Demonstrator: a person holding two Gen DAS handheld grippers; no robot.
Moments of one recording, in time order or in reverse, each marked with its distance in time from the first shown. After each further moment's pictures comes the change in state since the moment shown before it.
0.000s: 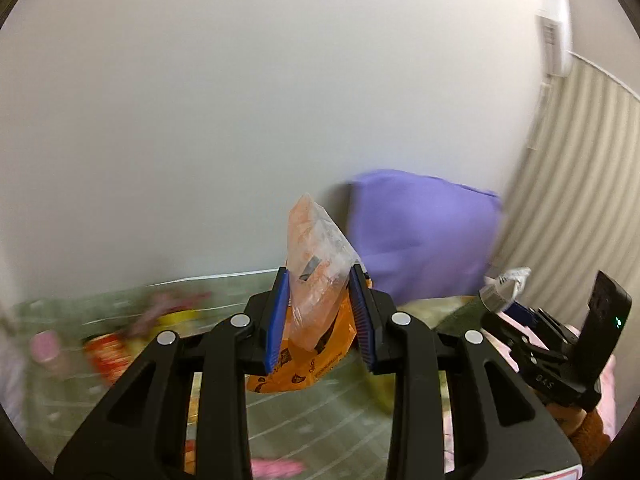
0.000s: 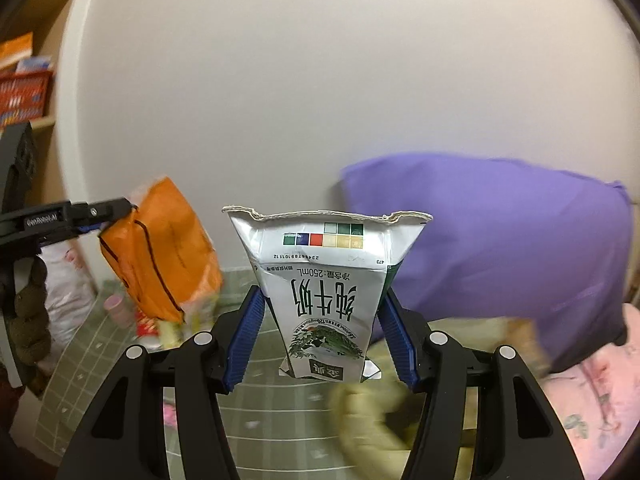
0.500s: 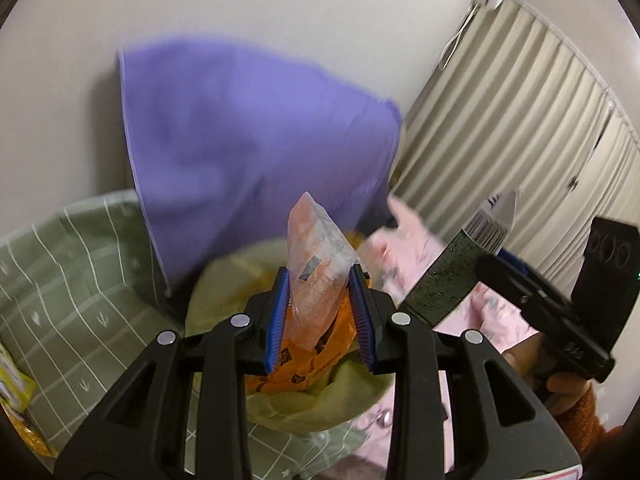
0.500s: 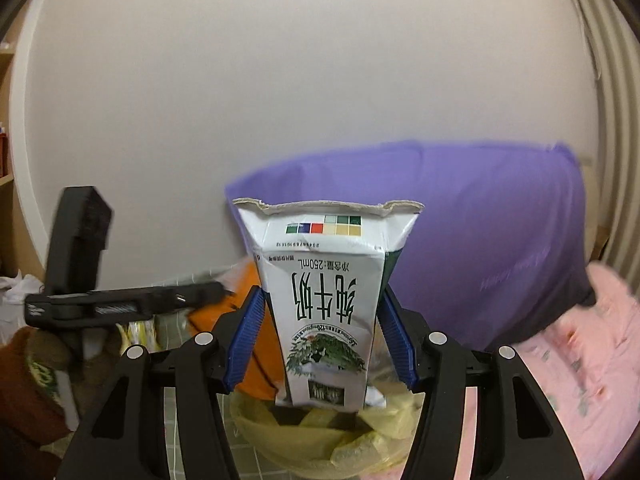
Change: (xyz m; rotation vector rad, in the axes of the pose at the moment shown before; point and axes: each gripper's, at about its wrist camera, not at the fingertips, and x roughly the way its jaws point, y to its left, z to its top) left arm 0.172 -0.125 -0.042 0.067 0.332 -0.337; right arm -0.004 -0.125 -0.019 0.173 0.094 -0.044
